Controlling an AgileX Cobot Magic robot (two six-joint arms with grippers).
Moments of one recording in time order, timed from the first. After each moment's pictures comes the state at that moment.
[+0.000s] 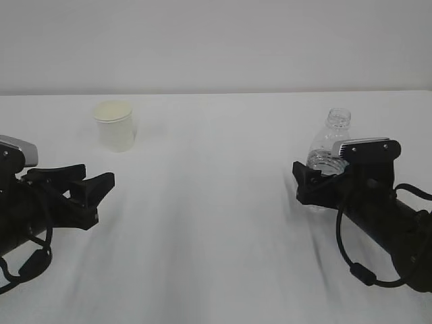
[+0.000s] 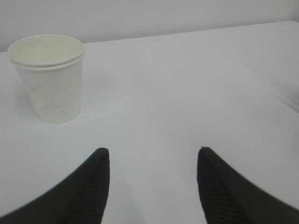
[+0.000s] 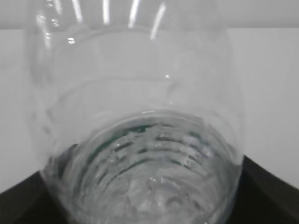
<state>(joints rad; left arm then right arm) -0.28 1.81 -0.34 0.19 -1.14 -0.16 0.29 2.11 -0.58 0.01 -1.15 0.05</state>
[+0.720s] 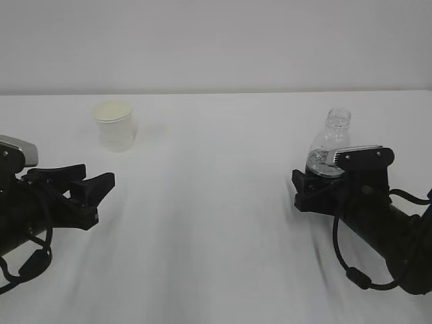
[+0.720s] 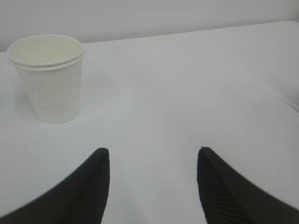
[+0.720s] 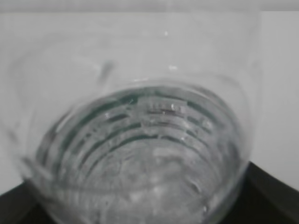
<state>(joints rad) -0.28 1.81 -0.34 0.19 -1.14 -0.16 0.29 2.16 -0.60 0.01 -1.15 0.04</state>
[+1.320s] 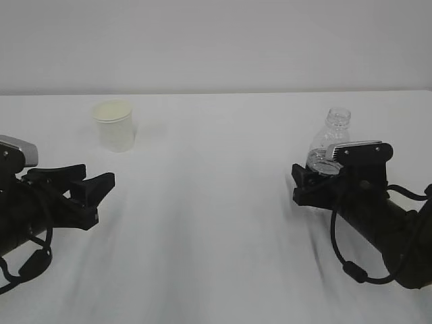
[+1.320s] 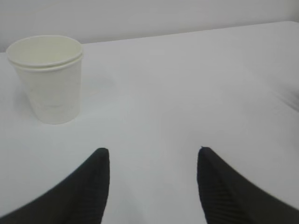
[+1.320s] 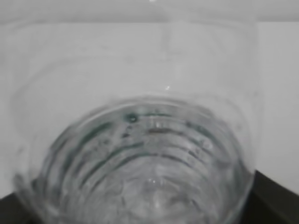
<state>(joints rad) -0.28 1.81 -0.34 0.19 -1.14 -0.16 0.29 2.16 -0.62 0.02 -1.15 0.04</state>
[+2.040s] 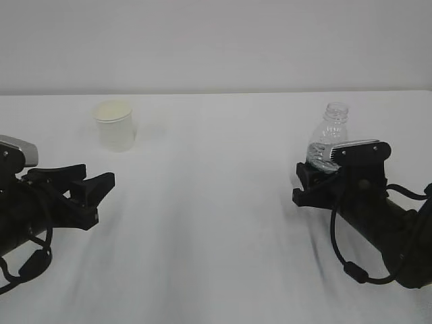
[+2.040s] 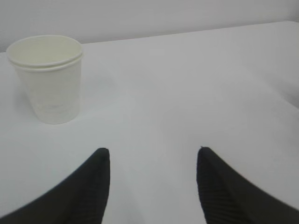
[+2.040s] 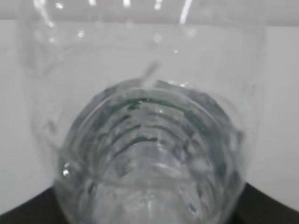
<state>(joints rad) -0.28 1.81 -0.34 0.19 -1.14 -0.16 0.29 2.16 -0.62 0.02 -1.15 0.00</state>
